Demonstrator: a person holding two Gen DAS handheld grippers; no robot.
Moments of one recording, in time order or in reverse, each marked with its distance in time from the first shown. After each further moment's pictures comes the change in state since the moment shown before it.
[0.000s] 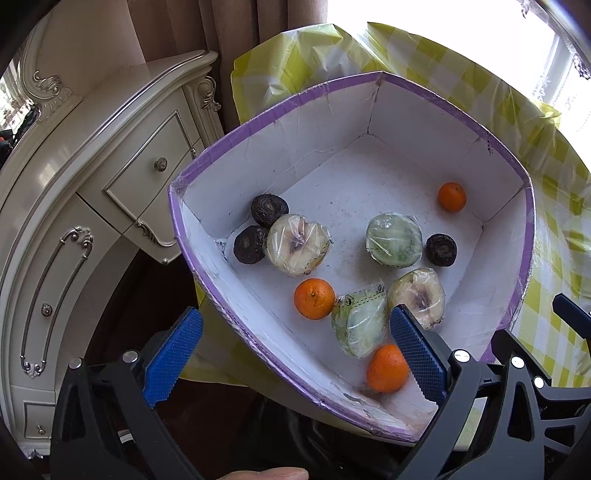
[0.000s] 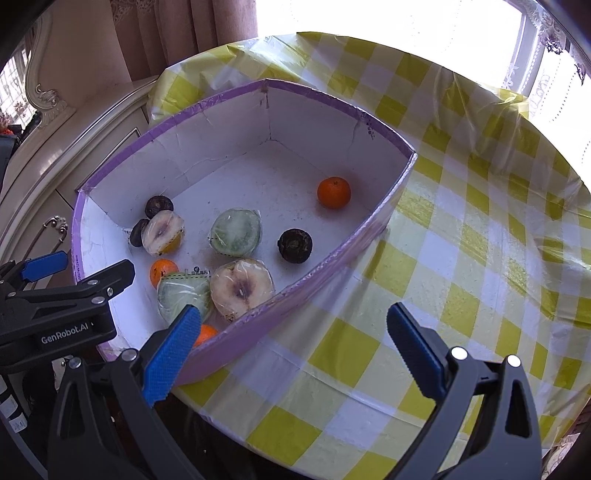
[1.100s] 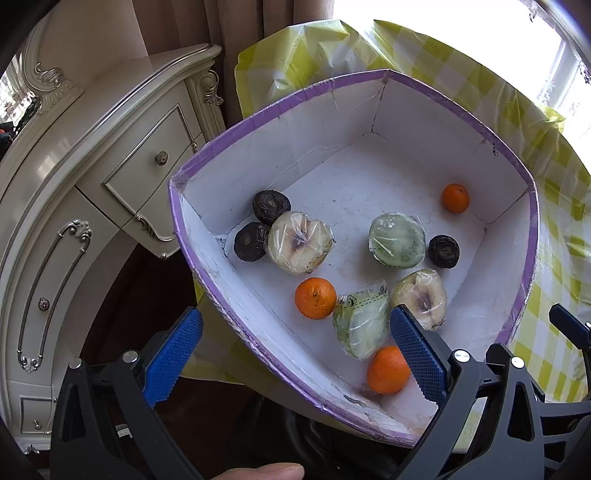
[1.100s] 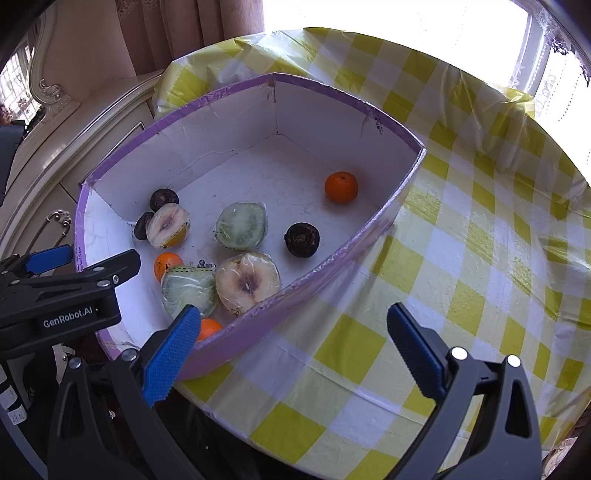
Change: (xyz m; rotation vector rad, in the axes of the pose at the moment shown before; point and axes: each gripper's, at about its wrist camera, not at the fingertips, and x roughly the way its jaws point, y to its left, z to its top) left arm 0.004 0.003 0.002 -0.014 0.013 -0.006; right arm 0.003 0.004 -0.004 -0.008 0.011 0.013
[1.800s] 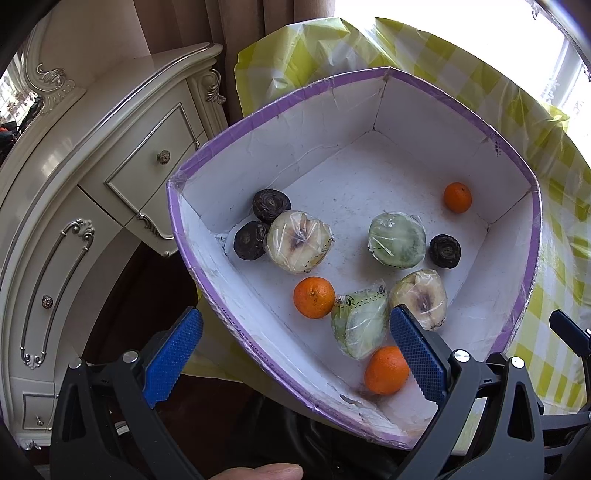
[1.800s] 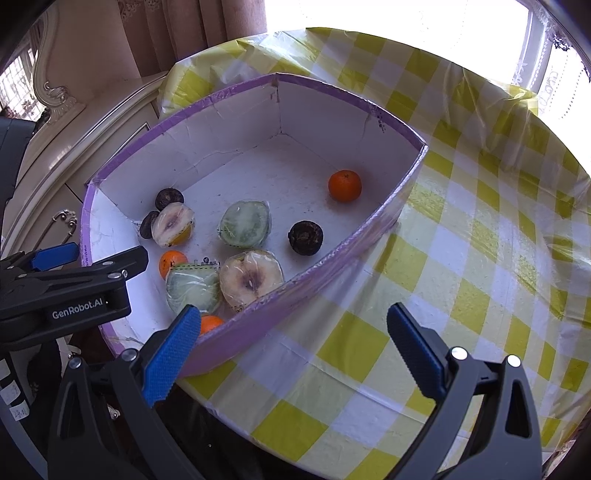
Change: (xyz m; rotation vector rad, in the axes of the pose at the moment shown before) left arm 0.000 -0.003 0.001 -0.001 0.011 0.016; right arm -0.004 -0.004 -0.002 -0.005 -0.001 0.034
